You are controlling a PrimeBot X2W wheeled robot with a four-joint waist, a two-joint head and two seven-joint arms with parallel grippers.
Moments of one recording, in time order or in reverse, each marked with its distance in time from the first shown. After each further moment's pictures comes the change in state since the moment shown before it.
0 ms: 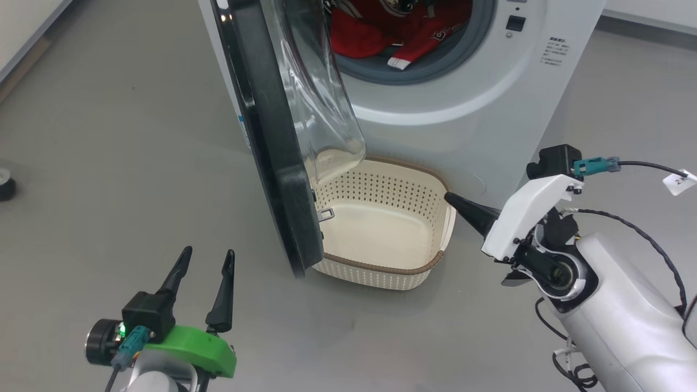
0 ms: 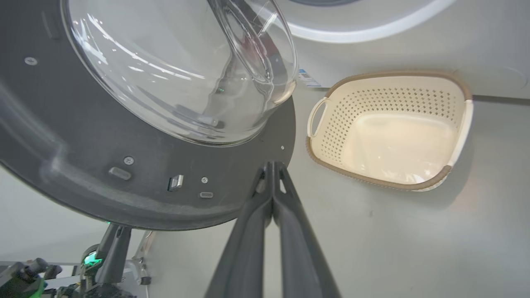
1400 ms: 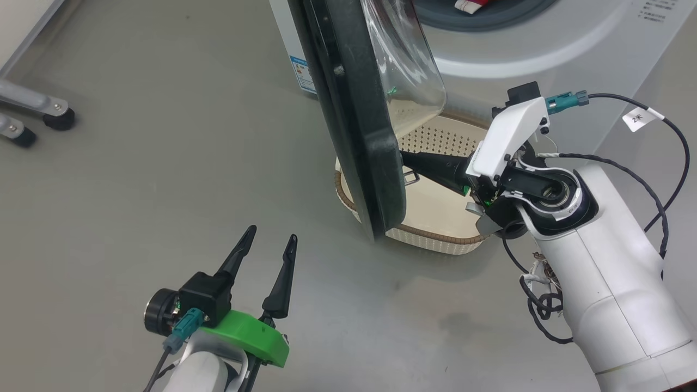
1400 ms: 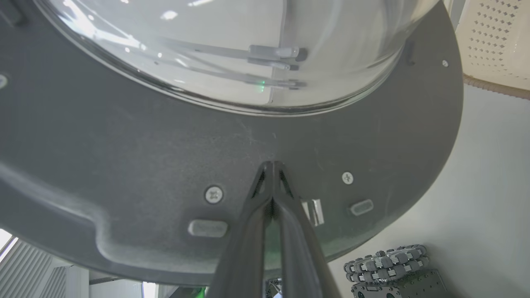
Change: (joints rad) left arm -0.066 -0.039 -0.147 -0.024 -0.036 -0.011 0.000; right arm -0.182 0.149 -0.169 0.058 0.216 -0.125 0.358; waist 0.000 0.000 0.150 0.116
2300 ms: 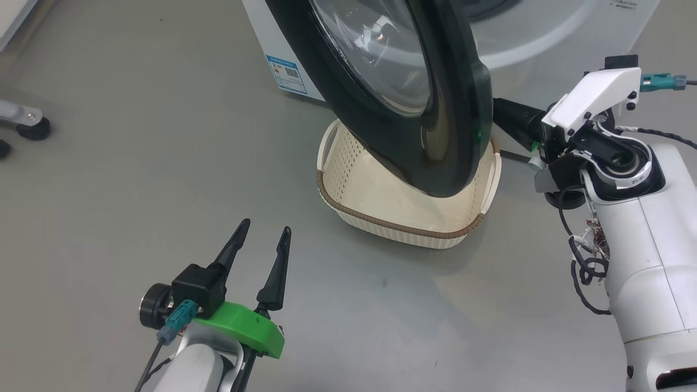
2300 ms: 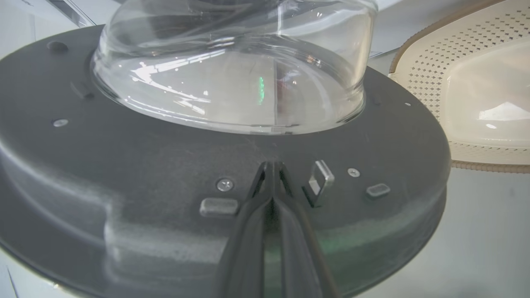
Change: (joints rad) left arm -0.028 0.000 0.011 0.025 -0.017 0.000 0.000; right arm -0.061 -0.036 -0.220 0.090 -0.045 0.019 -0.081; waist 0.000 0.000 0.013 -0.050
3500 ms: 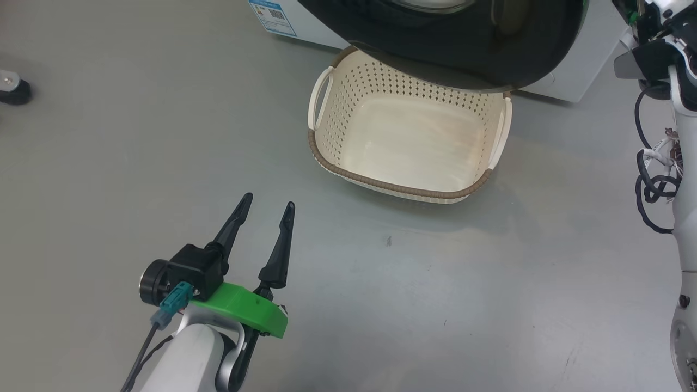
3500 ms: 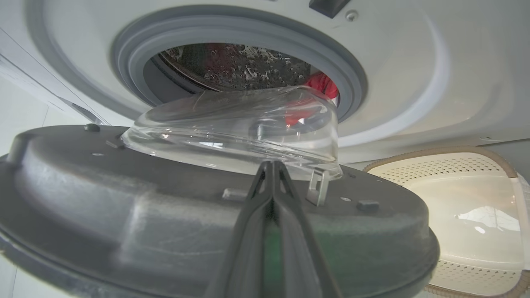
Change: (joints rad) left arm -0.044 -0.001 -0.005 -0.045 -0.021 -0.005 0.000; right arm -0.209 -0.095 -0.046 -0.075 -0.138 -0.036 -0.164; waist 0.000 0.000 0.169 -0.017
